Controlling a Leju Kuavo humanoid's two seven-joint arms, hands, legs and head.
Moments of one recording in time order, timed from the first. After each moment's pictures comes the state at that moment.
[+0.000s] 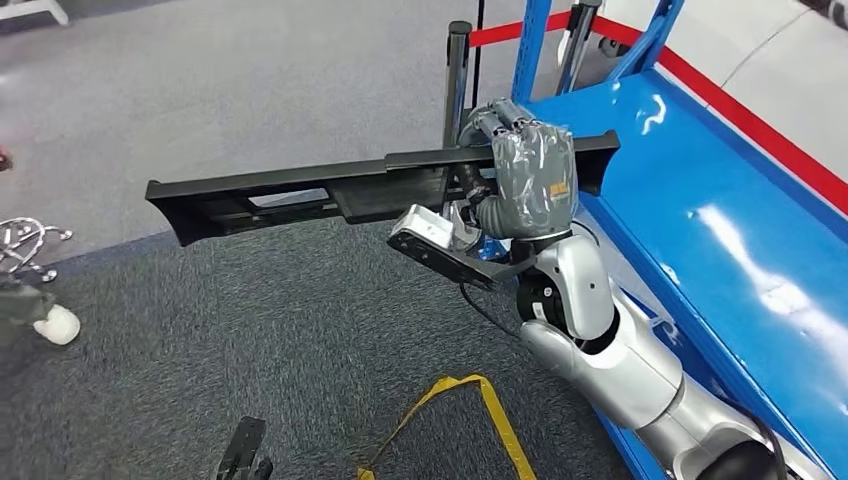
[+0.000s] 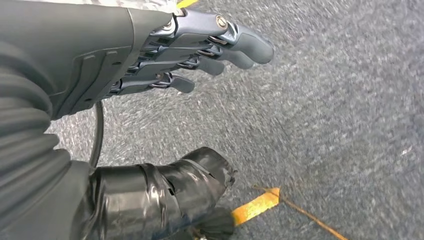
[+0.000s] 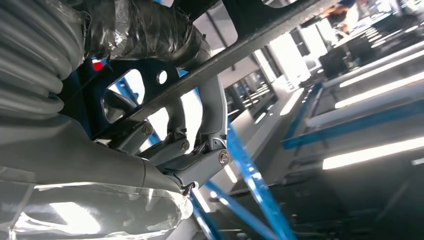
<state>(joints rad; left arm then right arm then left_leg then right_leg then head) -0.14 0.06 -0.58 -0.25 0.53 0.34 -0.34 -0.68 -0.25 0.73 -1.78 0.99 -0.32 0.51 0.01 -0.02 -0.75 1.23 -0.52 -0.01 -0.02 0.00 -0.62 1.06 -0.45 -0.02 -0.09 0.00</state>
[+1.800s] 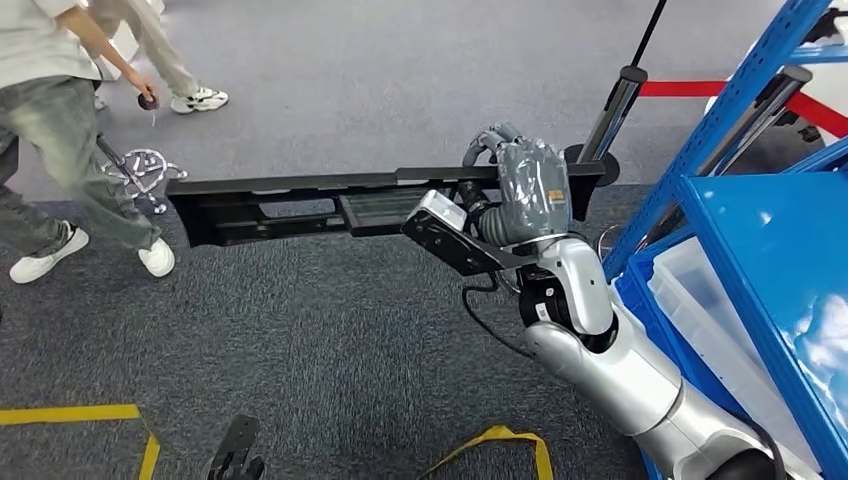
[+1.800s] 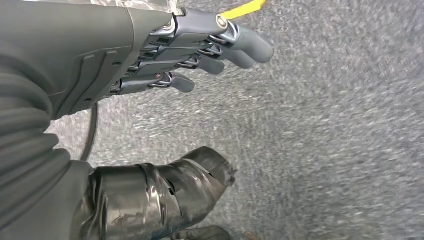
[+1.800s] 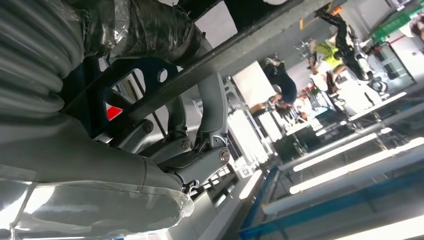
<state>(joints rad) -0.14 0.08 -0.59 -0.25 0.52 0.33 -0.33 -0.66 -0.25 0.73 -1.73 0.80 -0.28 0.56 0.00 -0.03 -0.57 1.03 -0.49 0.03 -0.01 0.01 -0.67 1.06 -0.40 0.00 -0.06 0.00</state>
